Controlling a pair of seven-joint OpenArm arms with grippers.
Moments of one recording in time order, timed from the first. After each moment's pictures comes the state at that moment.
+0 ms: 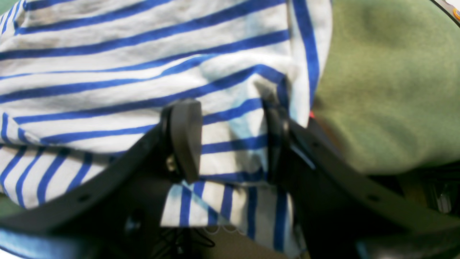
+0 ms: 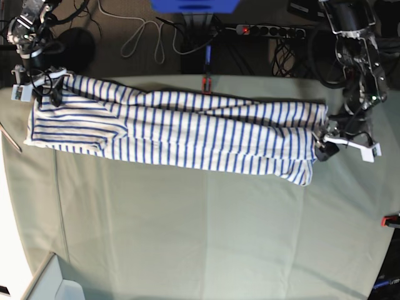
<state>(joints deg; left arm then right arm) 6.1 -10.9 -23.0 77.4 -32.9 -9.0 32.0 -17.4 3.7 46.6 71.0 -1.1 40.0 -1.9</state>
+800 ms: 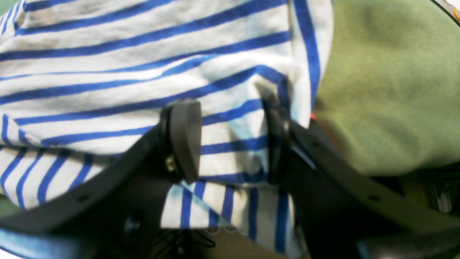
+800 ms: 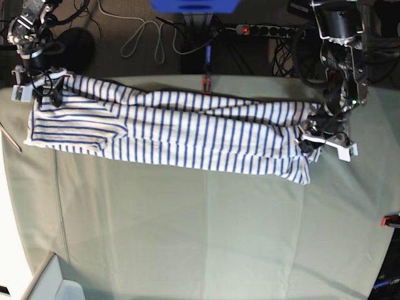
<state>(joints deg) 3.6 -9.2 -17.0 69.5 -33.2 -9.2 29.9 -17.2 3.5 46.6 71.1 -1.1 40.0 -2.1</state>
